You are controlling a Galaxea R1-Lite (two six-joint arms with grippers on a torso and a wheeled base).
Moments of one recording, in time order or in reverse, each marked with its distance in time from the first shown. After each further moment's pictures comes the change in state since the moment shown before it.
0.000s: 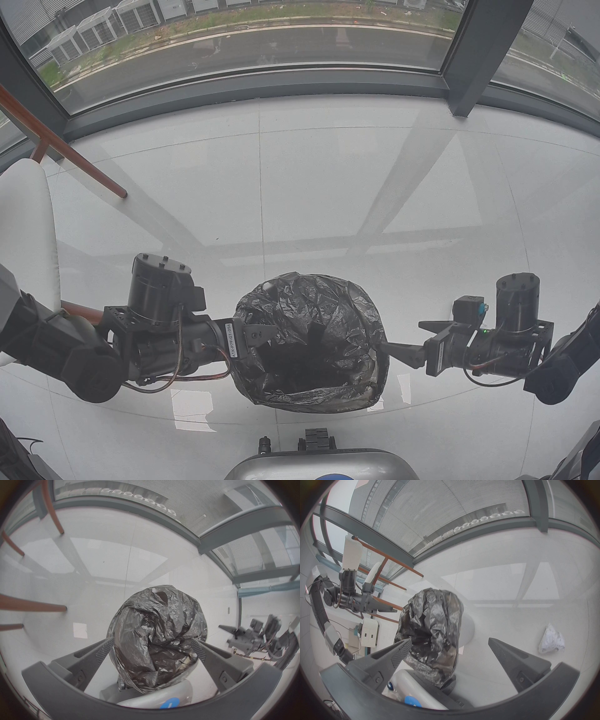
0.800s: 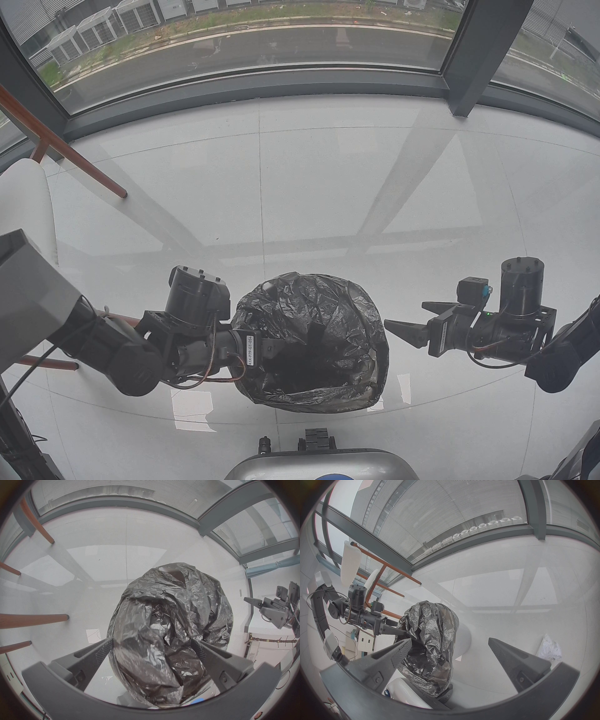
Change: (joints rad) left arm -0.003 0.176 -0.083 0.001 0.068 0.166; right arm -0.035 -0.007 -0.067 0.008 0.001 -0.006
